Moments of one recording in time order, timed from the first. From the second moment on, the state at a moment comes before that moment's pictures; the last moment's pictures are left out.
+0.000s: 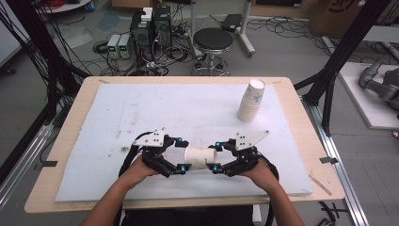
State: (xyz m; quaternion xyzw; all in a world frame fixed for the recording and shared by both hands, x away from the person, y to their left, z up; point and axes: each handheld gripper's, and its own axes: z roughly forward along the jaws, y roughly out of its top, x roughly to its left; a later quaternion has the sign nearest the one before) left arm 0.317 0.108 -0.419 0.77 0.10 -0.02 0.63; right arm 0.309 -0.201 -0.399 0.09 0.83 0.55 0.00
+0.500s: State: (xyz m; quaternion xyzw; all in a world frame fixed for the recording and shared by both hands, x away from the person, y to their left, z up) left arm 0.316 0.097 -0.423 0.77 0.08 -0.03 0.63; right arm 0.310 -0.201 -0.398 0.09 0.82 0.57 -0.02
